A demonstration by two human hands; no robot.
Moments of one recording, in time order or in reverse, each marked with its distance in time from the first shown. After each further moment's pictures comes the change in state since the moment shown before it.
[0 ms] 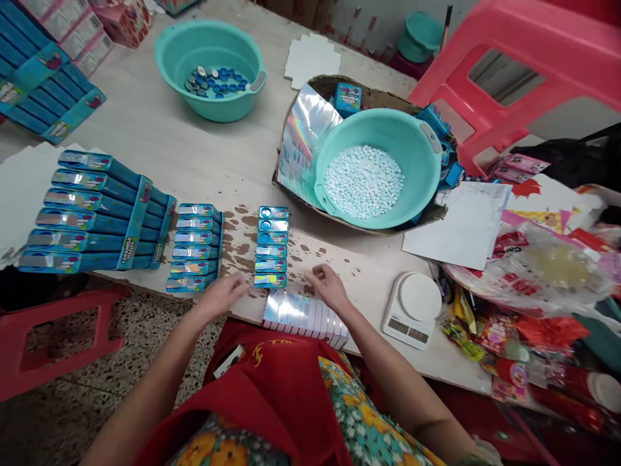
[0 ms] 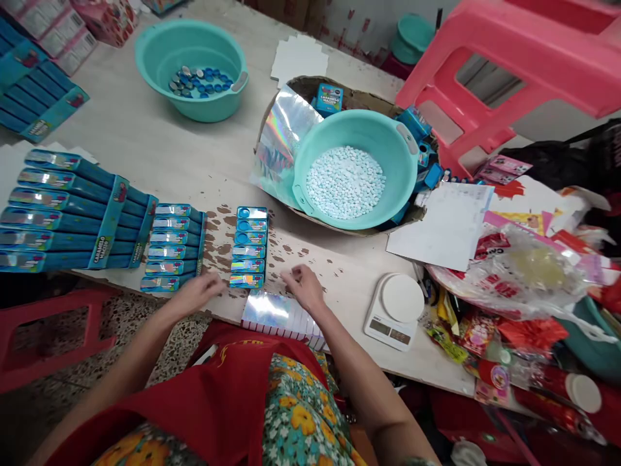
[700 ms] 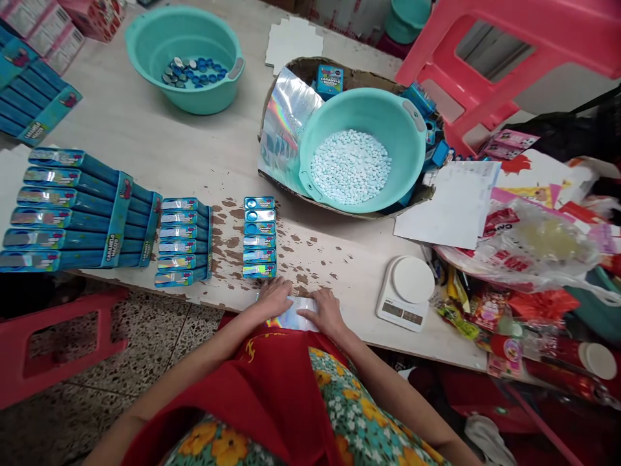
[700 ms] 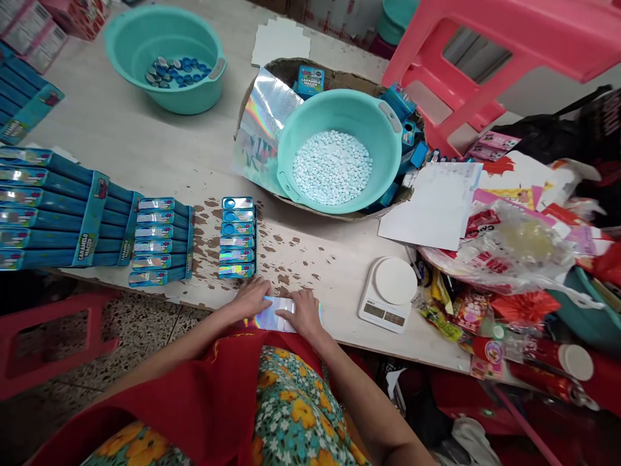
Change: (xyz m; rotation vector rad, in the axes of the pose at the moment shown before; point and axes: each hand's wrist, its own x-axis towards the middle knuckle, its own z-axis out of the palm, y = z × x) left_hand 0.022 0.063 0.120 0.495 -0.261 0.146; right_hand -0.081 0.066 -0.001 -0.522 -0.137 -0.138
